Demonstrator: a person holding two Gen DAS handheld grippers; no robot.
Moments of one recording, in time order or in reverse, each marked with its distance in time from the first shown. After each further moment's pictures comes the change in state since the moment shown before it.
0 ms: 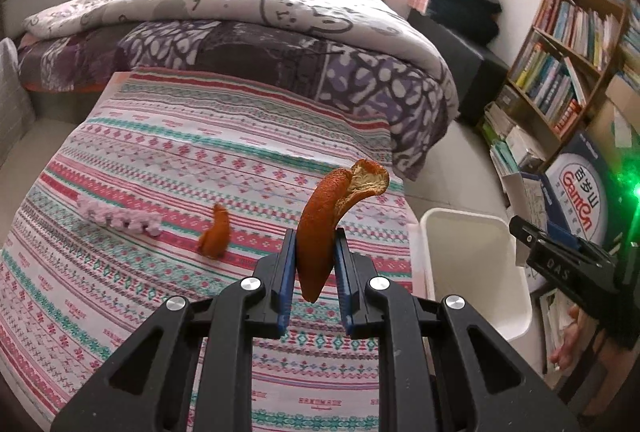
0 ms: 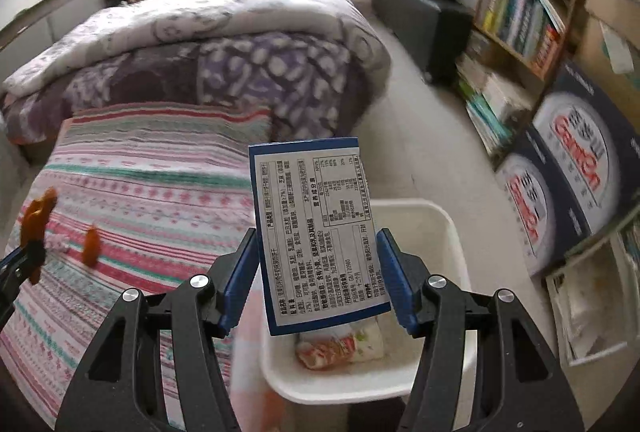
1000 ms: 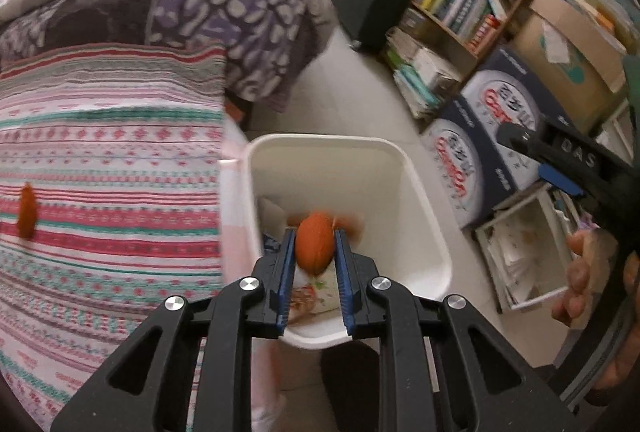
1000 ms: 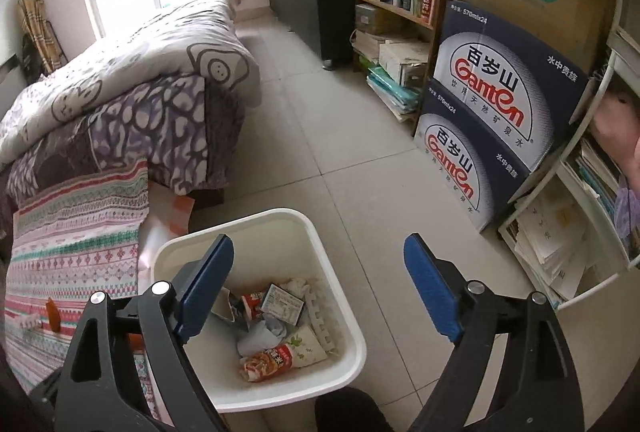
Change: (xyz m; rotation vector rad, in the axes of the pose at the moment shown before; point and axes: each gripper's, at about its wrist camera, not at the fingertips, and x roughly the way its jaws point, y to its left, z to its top) left arm 0.065 -0.150 -0.040 0.161 0.197 -0.308; right arm -0.015 -0.133 -0.002 0.288 -0.035 -0.158
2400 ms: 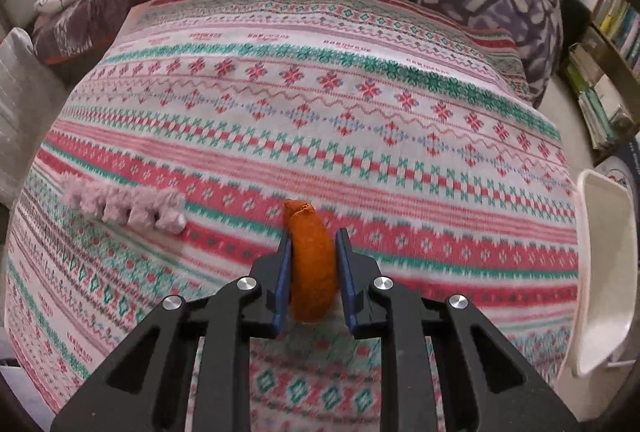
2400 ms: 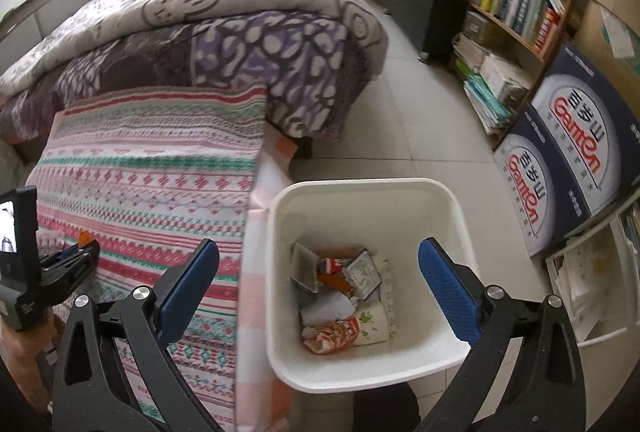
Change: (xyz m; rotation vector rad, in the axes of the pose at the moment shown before) left arm -0.004 0.242 -0.007 -0.218 0.084 0.519; right arm -0.003 0.150 -0.046 -0.303 0.084 0.141
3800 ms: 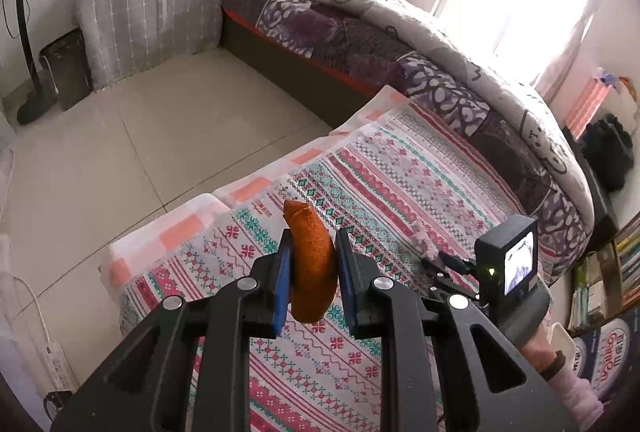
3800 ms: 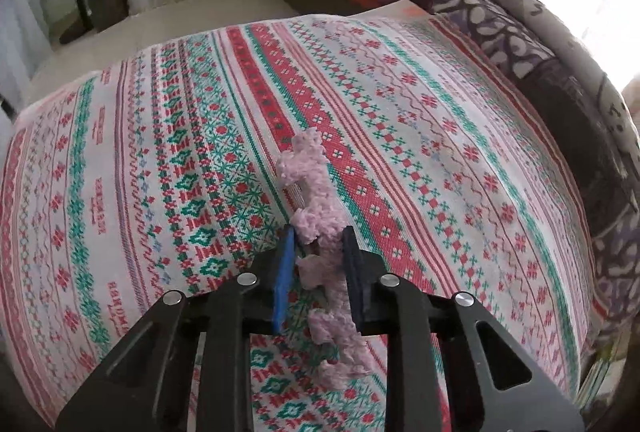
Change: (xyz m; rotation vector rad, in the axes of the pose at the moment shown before) left arm -0.200 0.309 -0.095 -0.576 -0.298 0.062; right arm 0.050 0.420 -0.059 -0.934 -0.019 0.464
